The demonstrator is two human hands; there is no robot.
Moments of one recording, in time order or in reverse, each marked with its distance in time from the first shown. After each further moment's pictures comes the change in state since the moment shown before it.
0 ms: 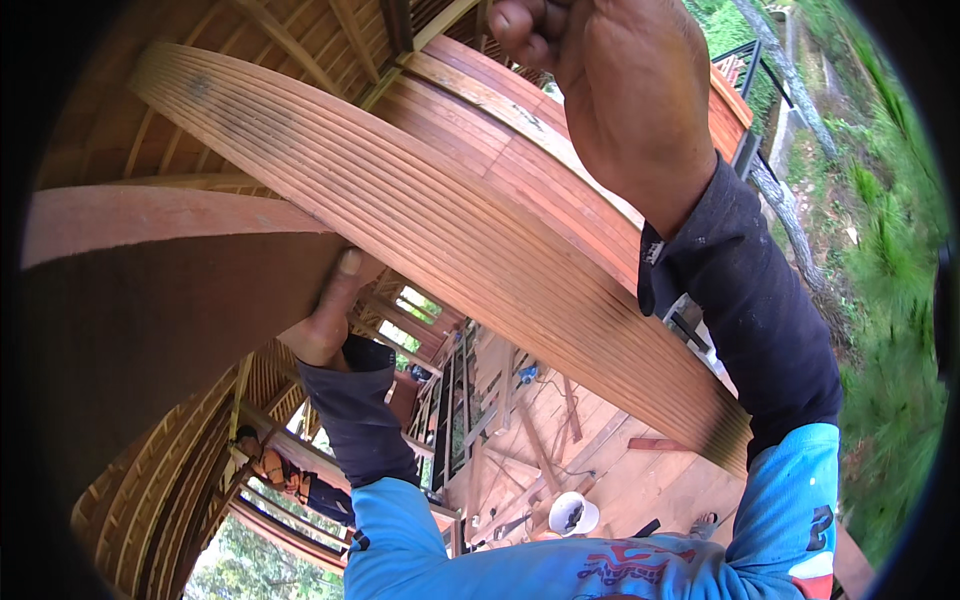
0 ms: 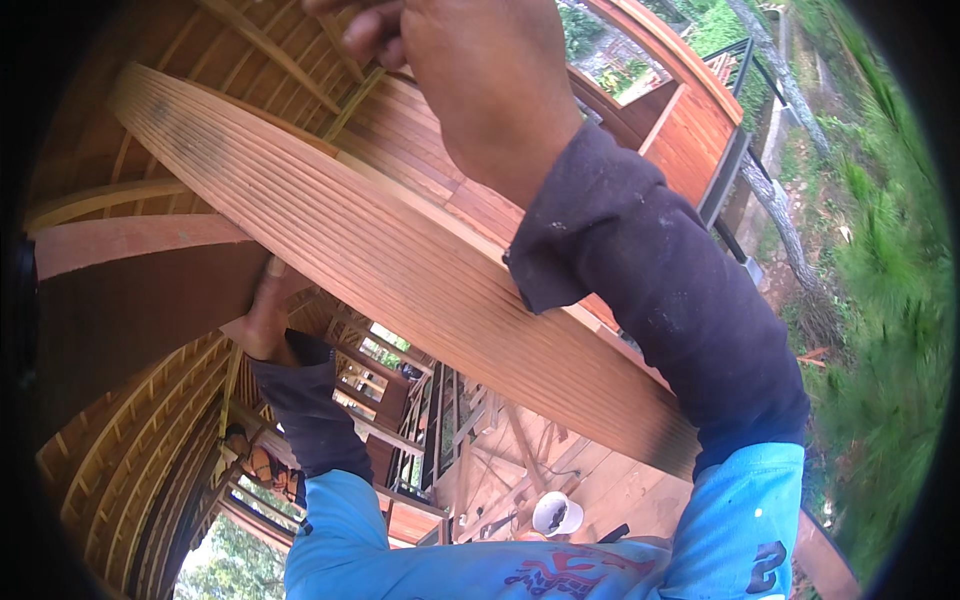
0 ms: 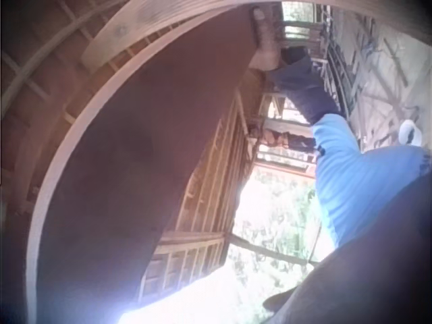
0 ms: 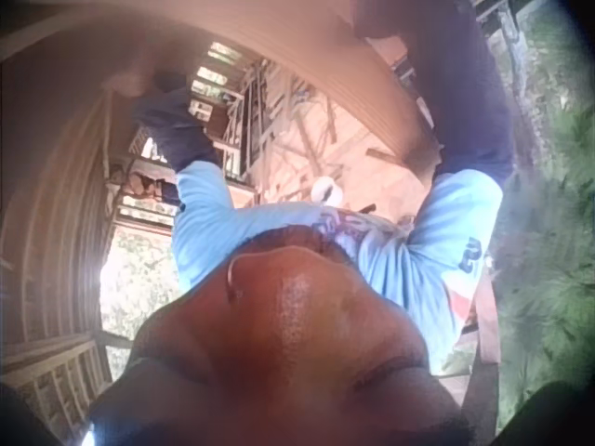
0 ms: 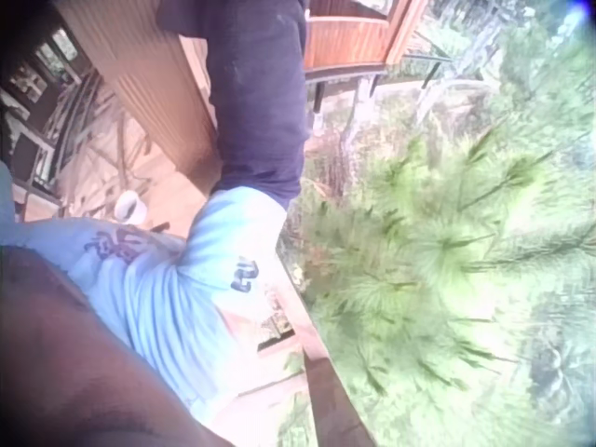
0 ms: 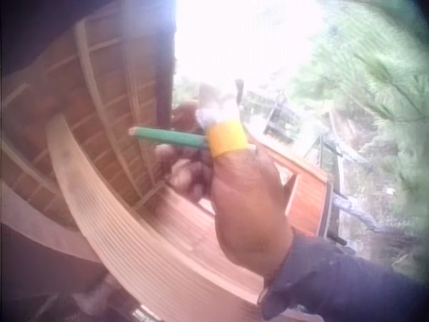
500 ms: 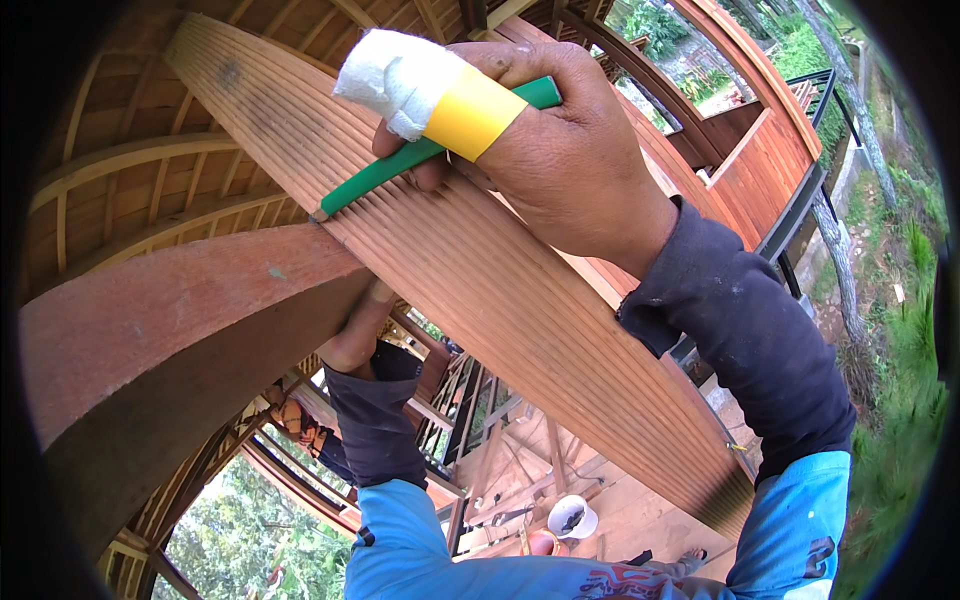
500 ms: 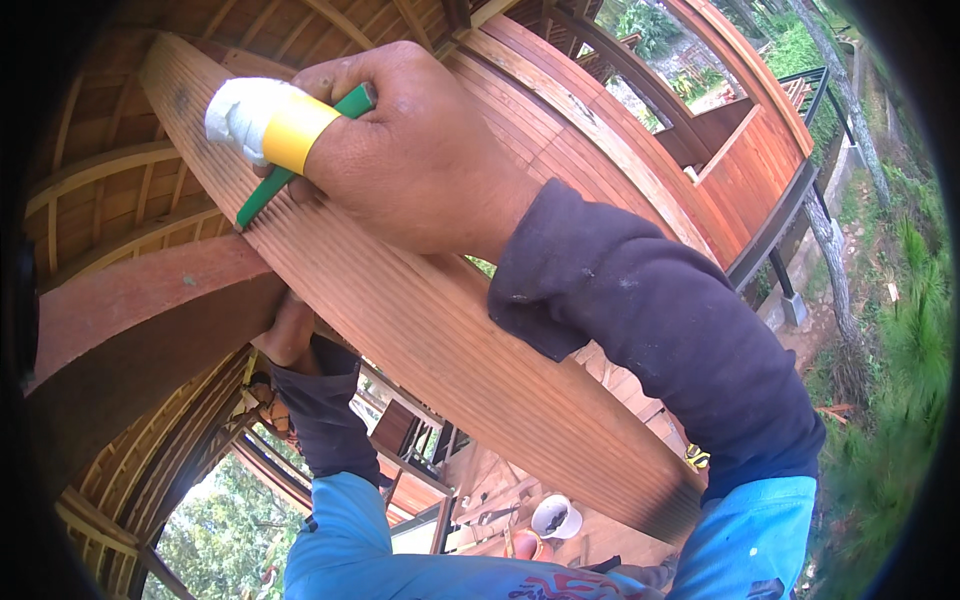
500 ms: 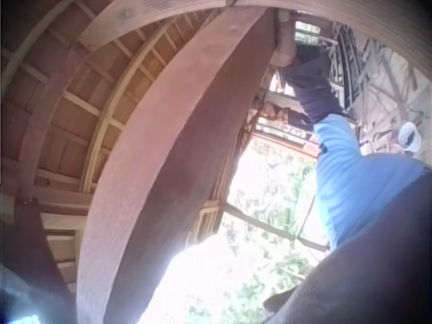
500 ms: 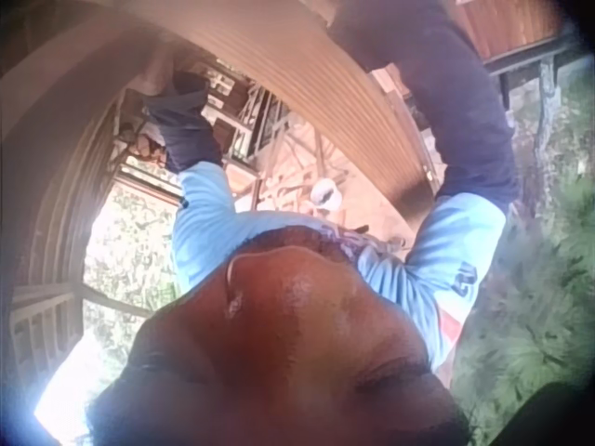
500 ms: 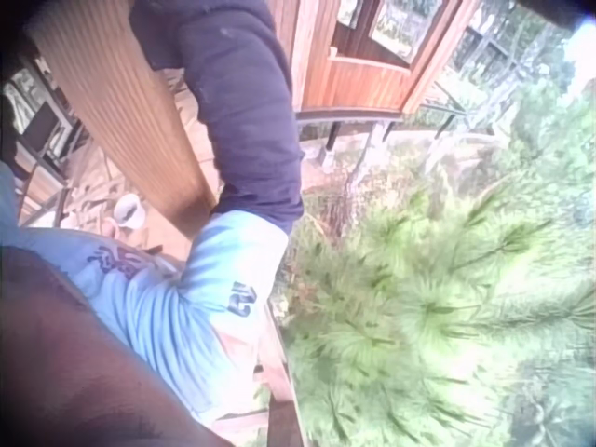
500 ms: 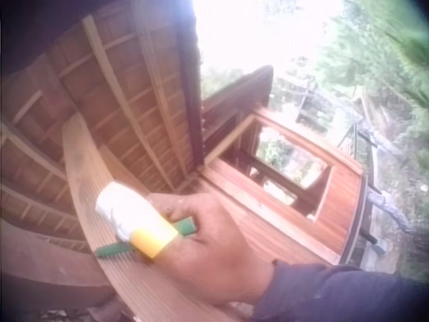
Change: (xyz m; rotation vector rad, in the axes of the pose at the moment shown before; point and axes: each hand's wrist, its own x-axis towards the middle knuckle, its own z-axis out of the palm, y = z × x) left_hand -0.007 0.002 0.013 -0.066 -0.007 -0.112; right_hand 0.003 0.056 0.023 0.100 -0.333 0.076
